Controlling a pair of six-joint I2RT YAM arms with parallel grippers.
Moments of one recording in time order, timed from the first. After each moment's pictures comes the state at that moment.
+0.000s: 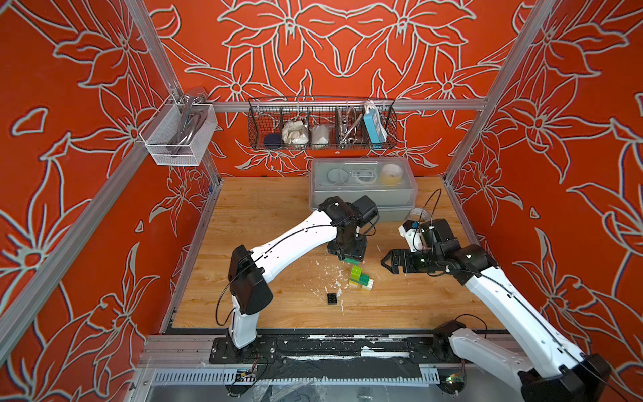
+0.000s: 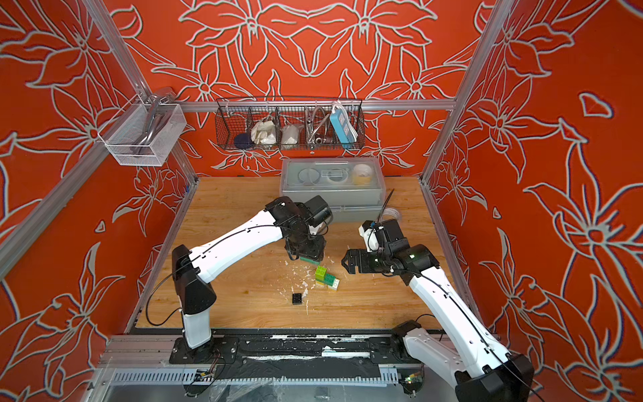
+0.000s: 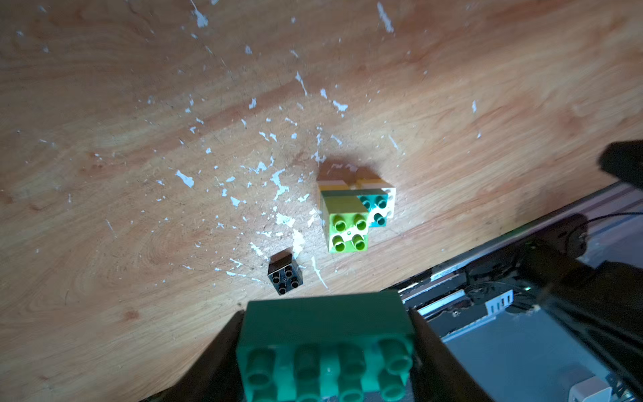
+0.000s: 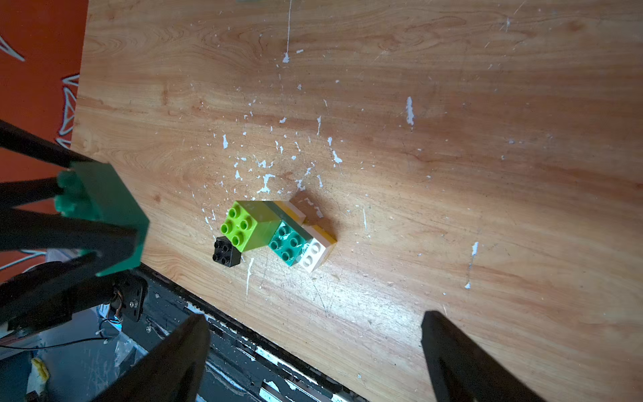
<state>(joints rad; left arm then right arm) -0.87 1.93 1.96 -1.39 0.07 -0.58 0.41 0.97 0.94 -0.97 -0.30 0.32</state>
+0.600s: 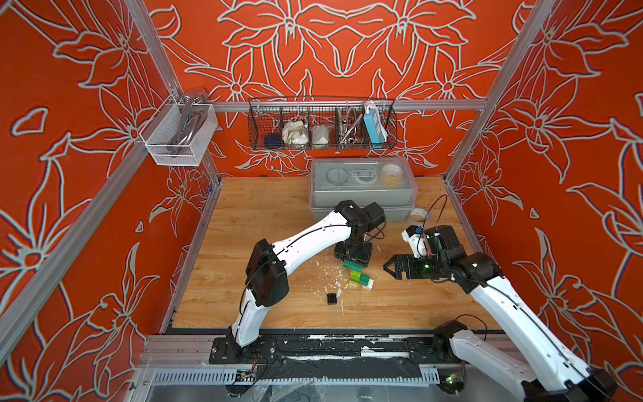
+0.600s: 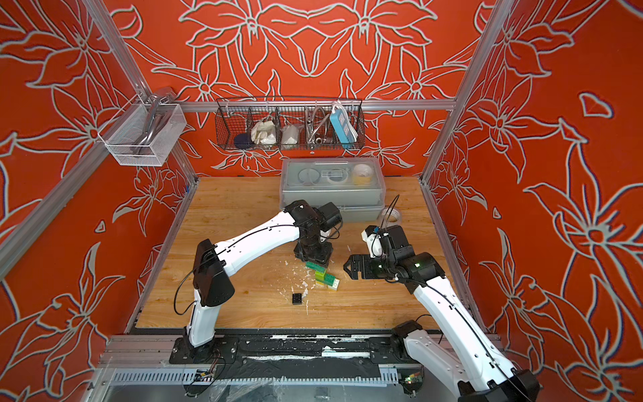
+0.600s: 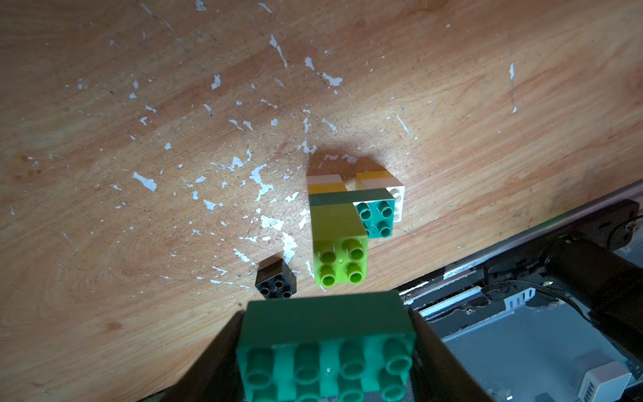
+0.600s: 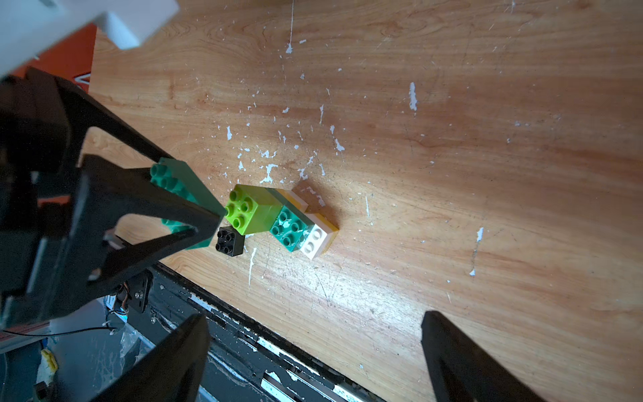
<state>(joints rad) -0.88 2.06 2.02 -1.41 0.13 -0.55 0.40 0.89 0.88 -0.97 -0.33 0.32</state>
